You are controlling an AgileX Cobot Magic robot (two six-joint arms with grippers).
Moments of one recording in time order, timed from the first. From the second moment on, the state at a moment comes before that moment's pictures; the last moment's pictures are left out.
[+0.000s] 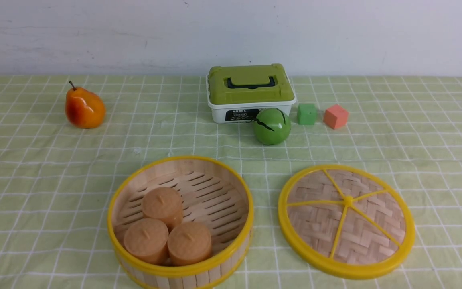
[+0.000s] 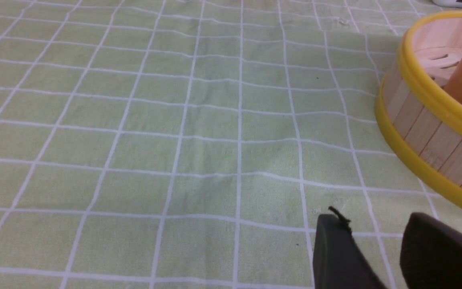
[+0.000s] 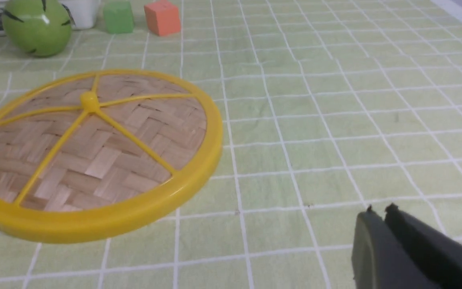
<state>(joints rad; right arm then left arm) -0.05 -0.01 0.02 -0.04 0.35 0.12 0.00 -0.01 0.03 0.01 0.39 -0.16</state>
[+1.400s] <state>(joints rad) -0.02 -0.01 0.02 -0.05 0.38 0.18 0.00 -0.01 0.03 0.01 0.39 -0.16</state>
